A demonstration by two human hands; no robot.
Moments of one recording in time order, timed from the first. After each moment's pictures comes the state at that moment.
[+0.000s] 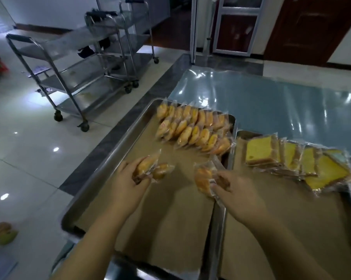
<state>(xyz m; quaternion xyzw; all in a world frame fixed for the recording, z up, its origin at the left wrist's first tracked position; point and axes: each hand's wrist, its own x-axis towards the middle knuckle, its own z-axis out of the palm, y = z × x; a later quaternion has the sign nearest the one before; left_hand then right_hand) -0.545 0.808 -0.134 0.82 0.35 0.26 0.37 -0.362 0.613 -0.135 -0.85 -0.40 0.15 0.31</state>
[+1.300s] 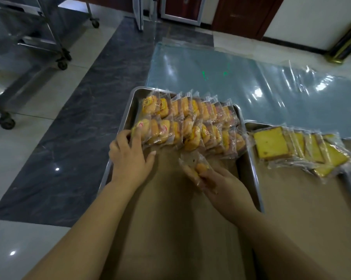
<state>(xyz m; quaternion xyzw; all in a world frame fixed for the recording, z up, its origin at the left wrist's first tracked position) -0.445 0.995 -0.213 0.93 0.28 0.17 0.19 -0.387 0.753 -0.172 -0.92 -0.34 0.08 0.19</state>
